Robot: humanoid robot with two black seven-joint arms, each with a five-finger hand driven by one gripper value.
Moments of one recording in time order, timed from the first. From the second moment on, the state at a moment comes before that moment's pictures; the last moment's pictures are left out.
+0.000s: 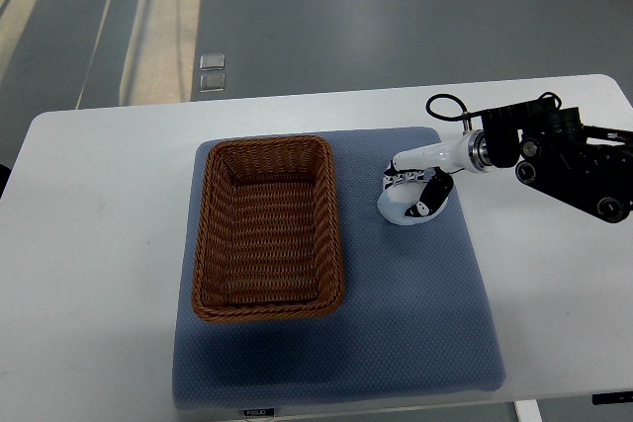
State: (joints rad) left arm -0.03 0.00 -0.16 -0.14 0.06 -0.05 -0.03; right arm 1.02 -0.42 0.23 1.00 -1.46 0.46 0.08
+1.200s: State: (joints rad) left arm -0.03 0.00 -0.16 -0.14 0.06 -0.05 -0.03; right arm 1.22 -0.16 0.29 0.98 -1.33 0.36 0.09
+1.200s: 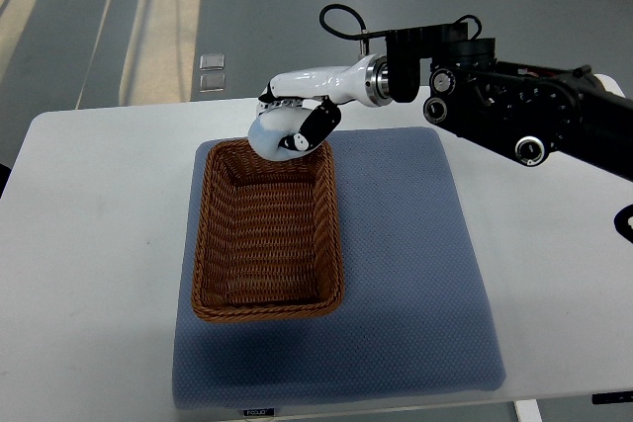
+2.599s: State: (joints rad) left arm -0.03 0.00 -0.16 -0.14 0.06 -0.05 -0.03; right arm 1.05 -0.09 0.47 0.96 -1.33 0.28 0.10
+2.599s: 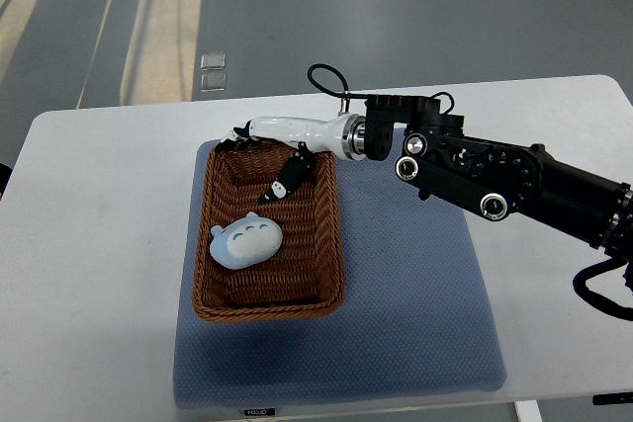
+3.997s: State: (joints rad) left arm -0.03 0.00 -0.16 -0.14 0.06 -0.05 -0.03; right arm 0.70 -0.12 1.04 0.62 -0.32 0.12 0.29
